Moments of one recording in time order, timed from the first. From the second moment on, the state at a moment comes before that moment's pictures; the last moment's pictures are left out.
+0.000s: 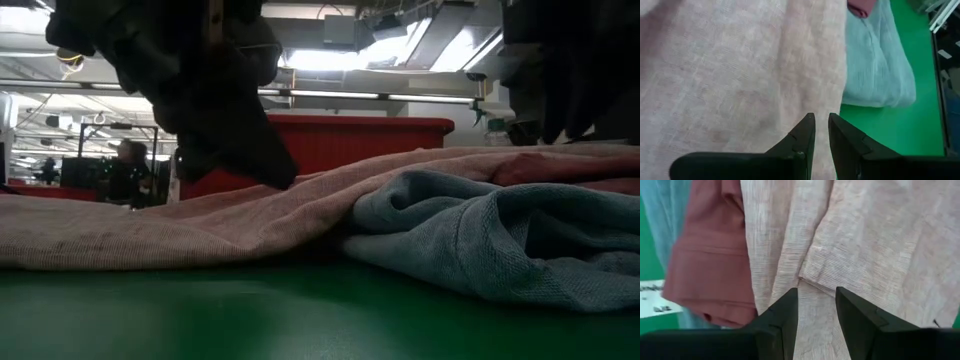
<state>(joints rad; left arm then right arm) -0.41 1.75 0.85 0.18 -0.28 -0.81 0.32 1.21 0.92 -0.99 0.11 0.17</state>
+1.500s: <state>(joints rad) -0.41 1.75 0.85 0.20 -0.47 -0.80 0.25 1.31 0.97 -0.90 0.56 0.13</state>
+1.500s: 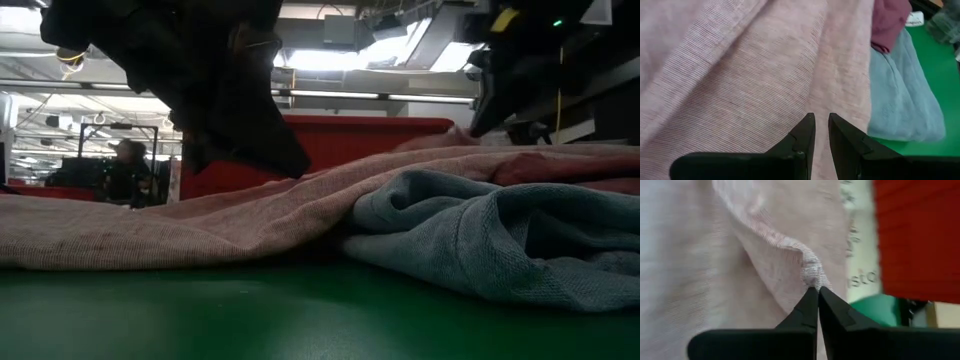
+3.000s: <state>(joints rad) -0.30 1.75 0.85 0.19 -0.54 -0.71 -0.05 1.31 0.97 -0.59 0.48 0.02</state>
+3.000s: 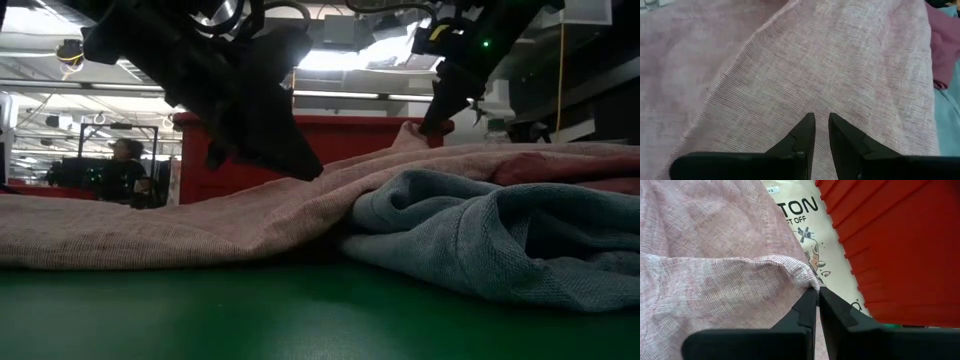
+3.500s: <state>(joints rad) -0.21 1.73 0.85 0.19 -0.72 -0.54 -0.05 1.31 0.97 -0.60 0.49 0.02</state>
